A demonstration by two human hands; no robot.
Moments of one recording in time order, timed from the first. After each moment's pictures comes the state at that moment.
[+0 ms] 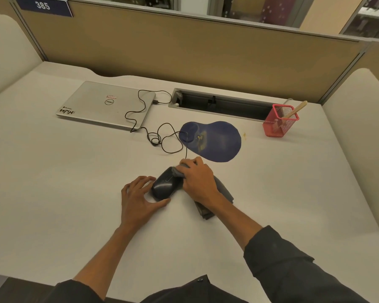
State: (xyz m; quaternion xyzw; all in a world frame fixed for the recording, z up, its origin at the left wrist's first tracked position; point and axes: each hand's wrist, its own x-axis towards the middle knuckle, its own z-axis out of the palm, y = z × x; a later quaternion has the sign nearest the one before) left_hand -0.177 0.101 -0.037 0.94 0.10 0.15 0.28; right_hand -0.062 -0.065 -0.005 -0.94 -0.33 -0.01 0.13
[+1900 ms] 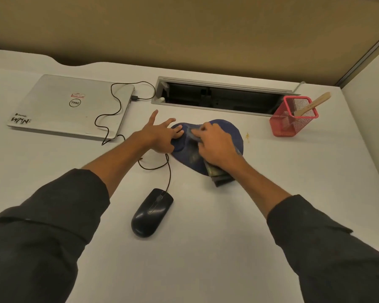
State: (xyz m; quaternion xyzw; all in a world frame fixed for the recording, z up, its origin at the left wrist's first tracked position) left_hand 0.102 0.104 0.025 0.95 -0.15 -0.24 -0.10; right_hand 0.110 -0.088 0.008 -0.96 -0.27 0.03 0.10
